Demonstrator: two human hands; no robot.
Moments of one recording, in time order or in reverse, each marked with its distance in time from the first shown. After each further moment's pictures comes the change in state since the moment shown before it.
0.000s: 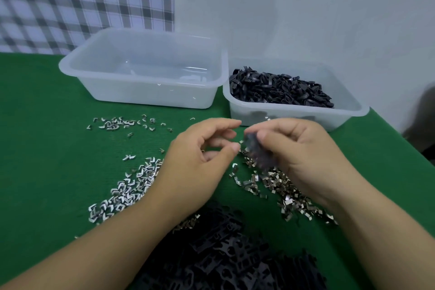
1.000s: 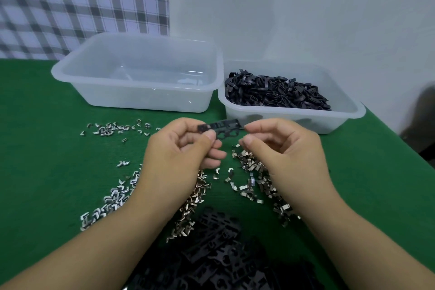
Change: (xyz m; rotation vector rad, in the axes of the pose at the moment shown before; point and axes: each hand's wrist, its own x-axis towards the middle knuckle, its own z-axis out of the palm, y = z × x) left_hand 0.008 -0.001 -0.005 -0.269 0.153 -0.141; right_hand -0.001 0.006 0.018 -0.111 0.278 -0.172
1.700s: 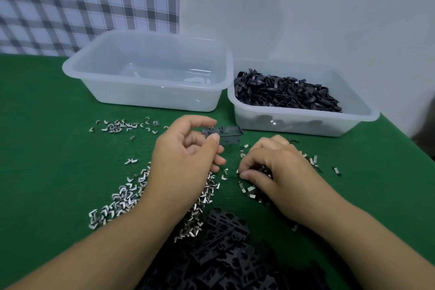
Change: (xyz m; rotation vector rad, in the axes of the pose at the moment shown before) left_hand -0.002 -0.005 -0.001 0.106 0.091 0.057; right_hand 0.001 0.008 -0.002 -0.776 -0.454 -0.187
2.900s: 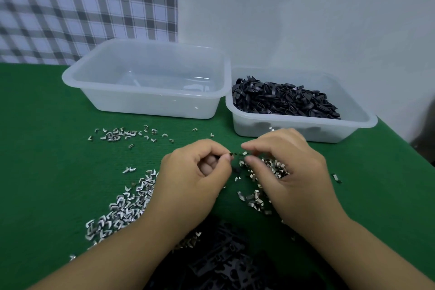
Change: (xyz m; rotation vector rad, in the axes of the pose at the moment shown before) left_hand -0.005 -0.006 0.002 0.311 -0.094 0.146; right_hand -0.001 0.002 0.006 0.112 0.580 -0.265
